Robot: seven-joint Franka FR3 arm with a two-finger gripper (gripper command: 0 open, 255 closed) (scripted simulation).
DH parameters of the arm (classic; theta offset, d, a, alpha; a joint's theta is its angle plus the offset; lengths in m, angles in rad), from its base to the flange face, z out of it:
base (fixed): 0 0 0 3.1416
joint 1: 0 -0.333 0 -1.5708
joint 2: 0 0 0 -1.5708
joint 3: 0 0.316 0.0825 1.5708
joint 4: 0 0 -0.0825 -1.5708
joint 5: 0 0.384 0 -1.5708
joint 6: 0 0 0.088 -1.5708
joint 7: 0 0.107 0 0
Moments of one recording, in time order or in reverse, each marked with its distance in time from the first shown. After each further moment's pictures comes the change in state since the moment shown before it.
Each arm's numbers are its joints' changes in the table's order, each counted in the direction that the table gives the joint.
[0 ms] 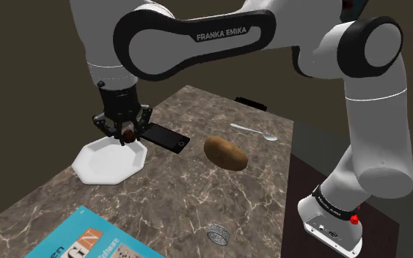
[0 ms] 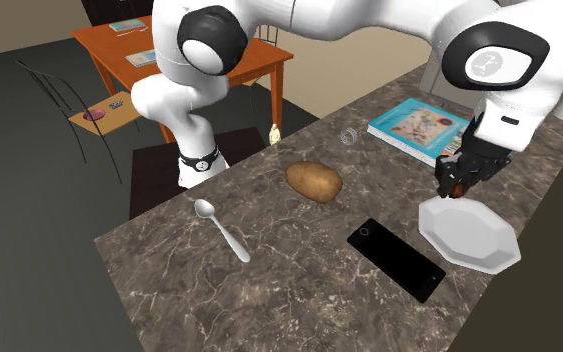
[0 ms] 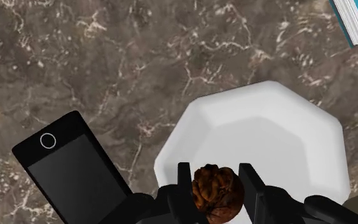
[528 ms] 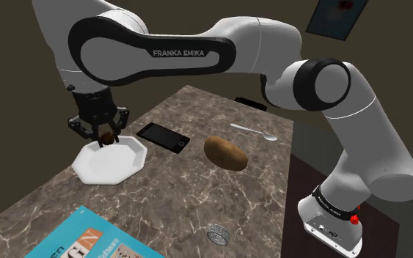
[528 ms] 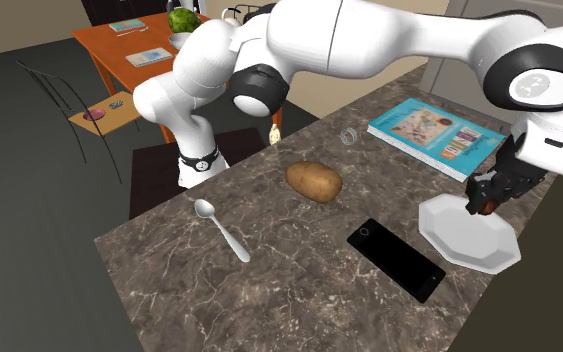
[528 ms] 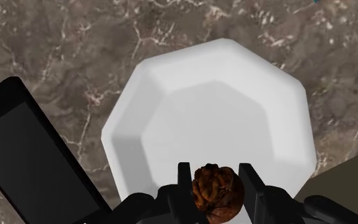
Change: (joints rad) arm -0.217 -0.288 -0.086 0.480 -0.095 0.165 -0.040
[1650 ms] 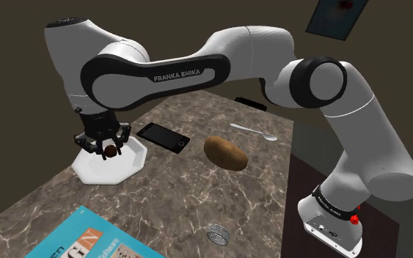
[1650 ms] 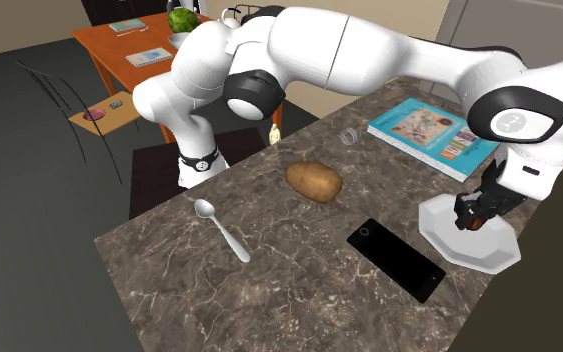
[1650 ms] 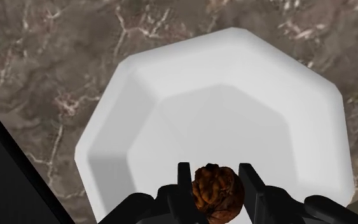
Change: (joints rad) arm 0.042 -0.005 -0.001 -0.142 -0.009 -0.130 0.027
